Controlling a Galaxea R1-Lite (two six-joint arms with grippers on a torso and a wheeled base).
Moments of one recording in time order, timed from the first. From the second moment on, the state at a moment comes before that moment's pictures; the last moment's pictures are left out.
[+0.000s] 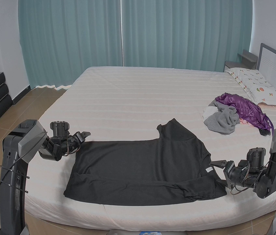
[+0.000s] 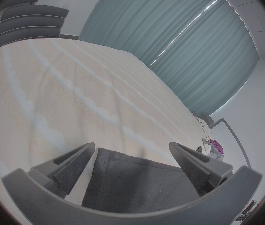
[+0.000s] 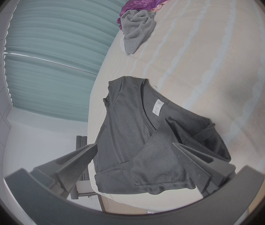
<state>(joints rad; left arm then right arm) 0.01 2.67 -1.47 -0.69 -0.22 -0.65 0.07 2.23 -0.25 -1.36 0.36 1.01</state>
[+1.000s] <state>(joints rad) 0.01 2.72 -1.54 -0.72 -0.08 -0.63 0.07 2.23 -0.24 -1.36 0.36 1.01</state>
